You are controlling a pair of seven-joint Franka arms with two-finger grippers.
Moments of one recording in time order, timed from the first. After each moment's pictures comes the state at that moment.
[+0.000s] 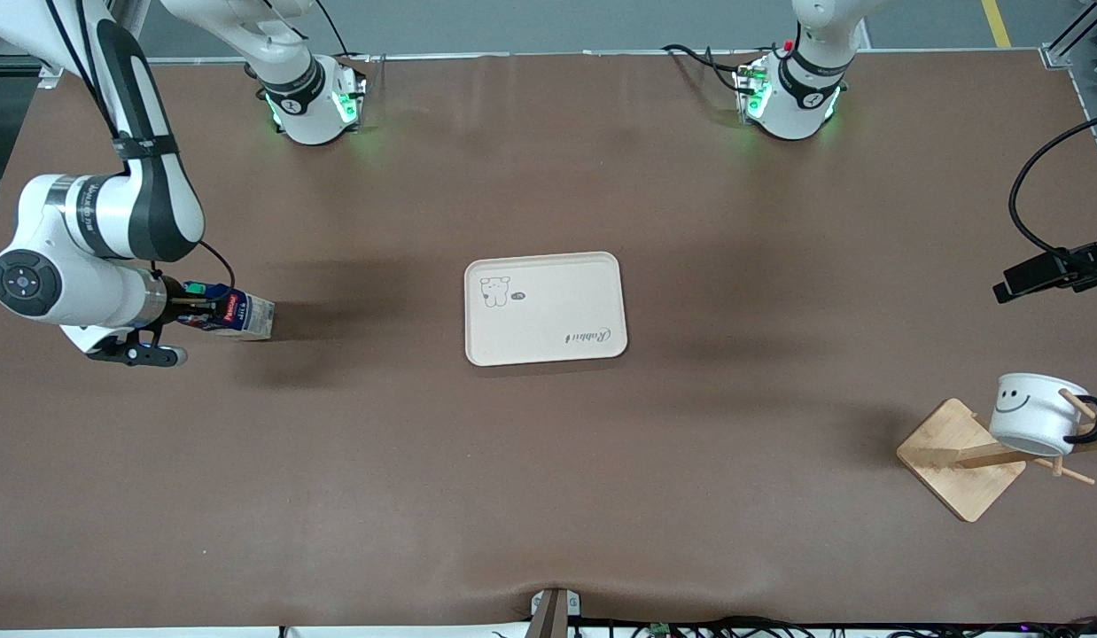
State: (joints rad) left arm 0.51 0.24 -0.55 -1.34 0.08 1.52 -0.16; right arm 0.04 0.24 -0.11 -1.97 -0.10 1.92 0.07
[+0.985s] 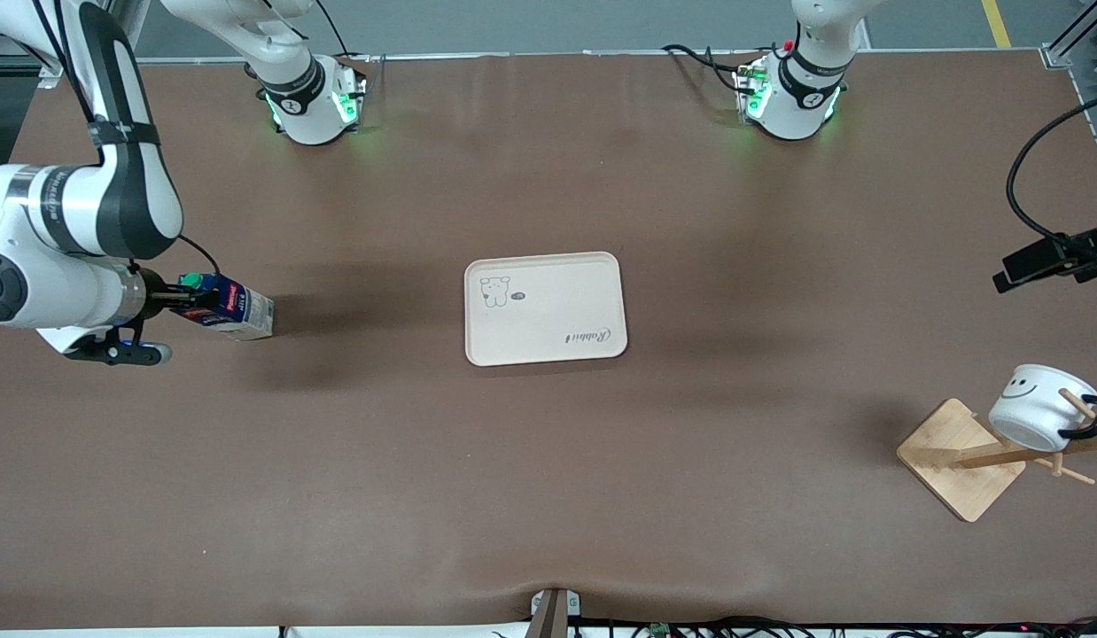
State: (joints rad) left arm 0.43 0.17 -0.49 -1.34 0.08 1.51 -0.16; right arm 0.06 0.25 -0.09 -1.80 -0.10 1.68 0.07
